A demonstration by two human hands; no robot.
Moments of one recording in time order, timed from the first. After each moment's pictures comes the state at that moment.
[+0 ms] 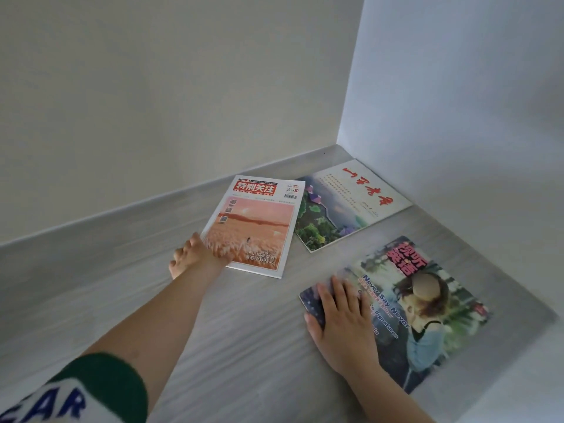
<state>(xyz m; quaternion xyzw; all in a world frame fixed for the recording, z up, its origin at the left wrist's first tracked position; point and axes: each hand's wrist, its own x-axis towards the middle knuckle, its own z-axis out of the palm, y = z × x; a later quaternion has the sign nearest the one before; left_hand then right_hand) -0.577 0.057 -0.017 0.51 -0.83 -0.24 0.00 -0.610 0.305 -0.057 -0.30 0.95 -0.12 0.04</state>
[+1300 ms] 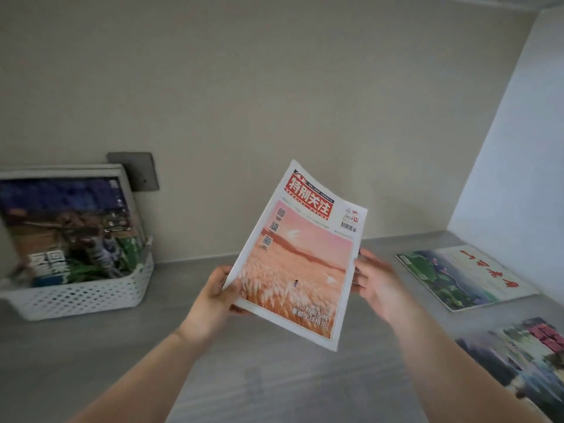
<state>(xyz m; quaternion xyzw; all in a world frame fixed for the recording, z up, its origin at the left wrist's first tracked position) -0.252 -0.030 0.100 0.28 -0.67 -0.60 0.32 -0.465 0.108 0.112 -0.24 0.61 -0.68 0.33</state>
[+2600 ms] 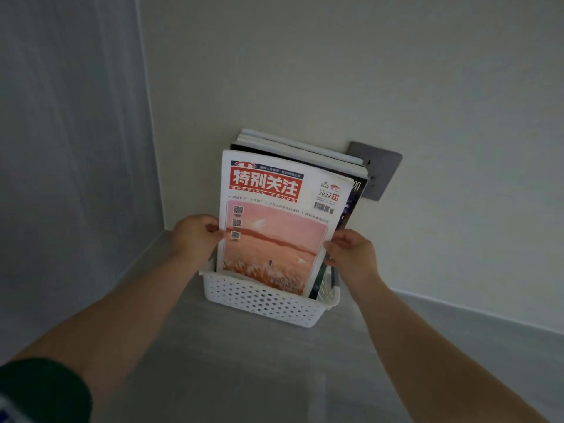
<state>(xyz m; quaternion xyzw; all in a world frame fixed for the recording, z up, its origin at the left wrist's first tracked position) -0.009 -0.387 0.078 0.57 -0.66 -0.31 0.37 -0.213 -0.284 0.103 -0.38 0.70 -0.54 0.26</state>
